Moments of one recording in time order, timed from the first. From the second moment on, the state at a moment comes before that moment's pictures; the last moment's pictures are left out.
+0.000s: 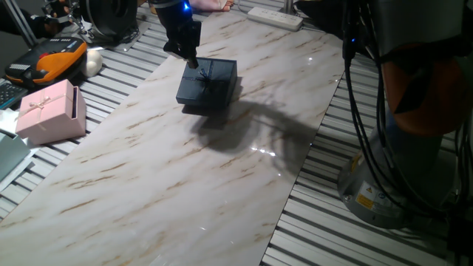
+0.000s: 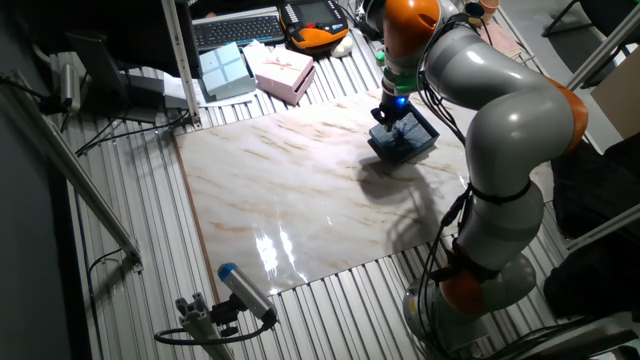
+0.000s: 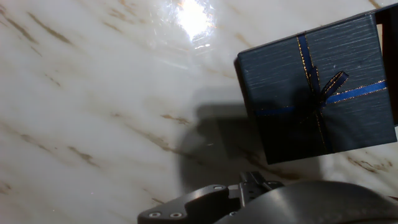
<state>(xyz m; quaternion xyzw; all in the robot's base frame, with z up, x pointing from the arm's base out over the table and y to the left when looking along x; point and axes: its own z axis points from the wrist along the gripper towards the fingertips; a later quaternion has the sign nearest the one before) 0.515 0.001 0.236 -0.01 -1.00 0.01 0.09</state>
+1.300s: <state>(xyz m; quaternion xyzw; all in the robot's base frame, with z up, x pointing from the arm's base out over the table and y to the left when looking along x) 0.515 0.001 0.236 0.01 -1.00 0.01 0.09</state>
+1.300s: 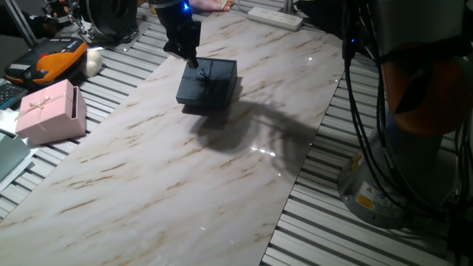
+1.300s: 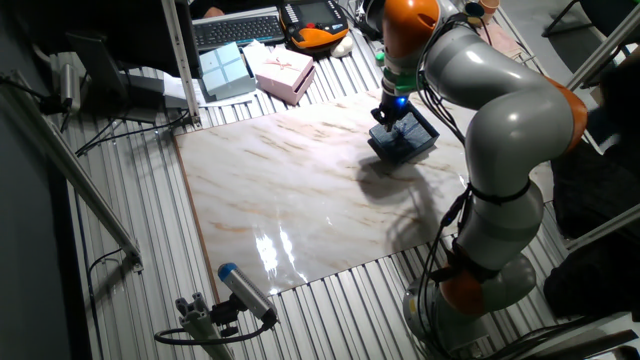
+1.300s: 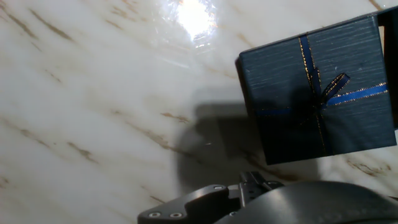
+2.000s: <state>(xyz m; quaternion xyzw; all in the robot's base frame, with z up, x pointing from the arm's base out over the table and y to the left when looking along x) 0.515 0.001 0.235 -0.04 -1.00 0.02 0.01</state>
